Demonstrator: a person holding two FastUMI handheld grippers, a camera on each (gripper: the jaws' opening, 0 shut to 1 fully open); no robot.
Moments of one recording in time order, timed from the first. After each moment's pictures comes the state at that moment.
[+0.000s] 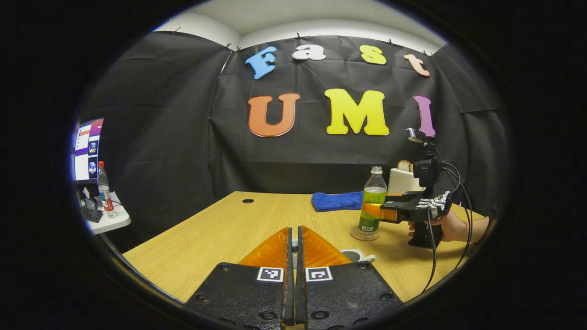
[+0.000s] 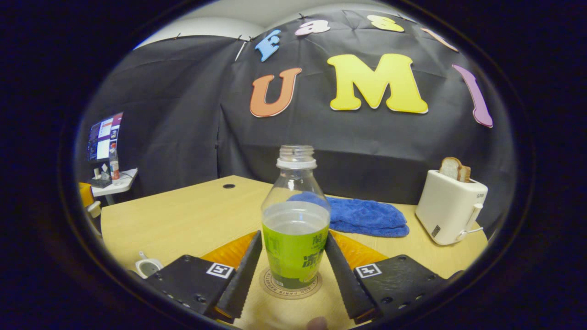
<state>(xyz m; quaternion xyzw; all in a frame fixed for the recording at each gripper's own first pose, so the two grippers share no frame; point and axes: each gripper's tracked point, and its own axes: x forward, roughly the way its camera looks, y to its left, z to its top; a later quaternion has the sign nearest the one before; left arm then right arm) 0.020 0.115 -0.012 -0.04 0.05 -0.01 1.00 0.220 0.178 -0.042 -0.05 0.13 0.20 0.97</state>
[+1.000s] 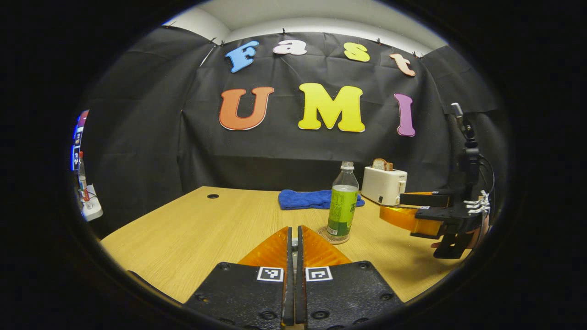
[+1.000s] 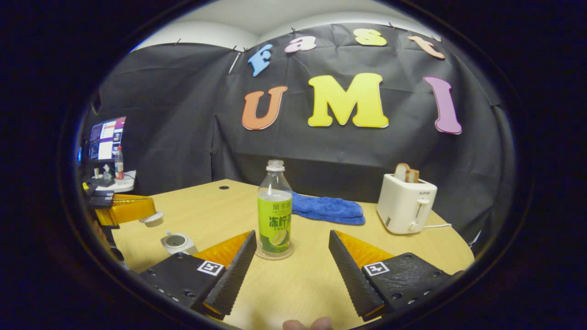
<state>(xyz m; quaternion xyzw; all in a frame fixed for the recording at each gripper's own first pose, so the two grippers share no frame) 0.053 0.034 -0.028 -0.06 0.05 -0.08 0.99 0.108 0.085 -0.013 -0.05 0.10 0.15 0.98</state>
